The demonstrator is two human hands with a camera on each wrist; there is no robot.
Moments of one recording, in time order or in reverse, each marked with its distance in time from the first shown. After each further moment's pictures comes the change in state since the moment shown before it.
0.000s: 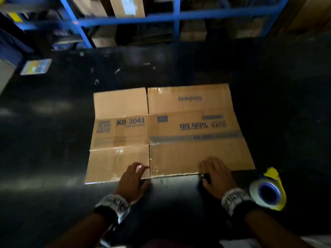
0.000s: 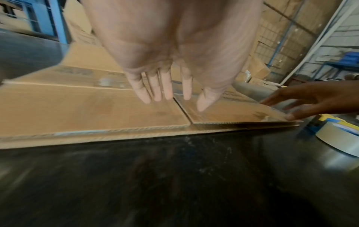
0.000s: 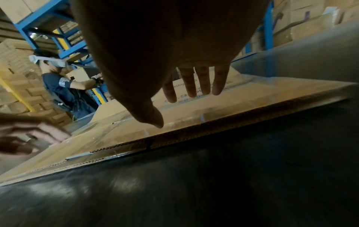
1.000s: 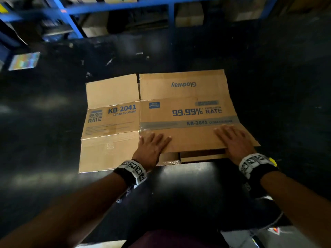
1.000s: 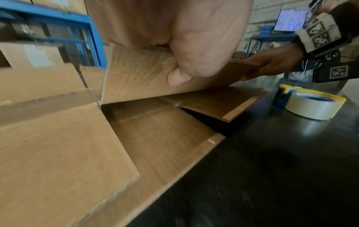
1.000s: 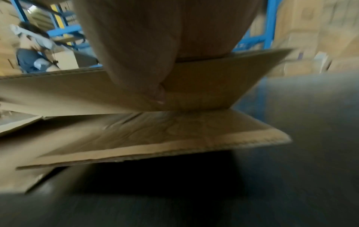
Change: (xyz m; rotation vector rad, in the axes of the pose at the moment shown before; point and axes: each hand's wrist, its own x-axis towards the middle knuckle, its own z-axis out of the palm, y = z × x) left_hand 0.094 0.082 -0.028 0.413 -0.232 0.168; right_hand 0.047 0.072 -0.073 -0.192 -0.029 0.037
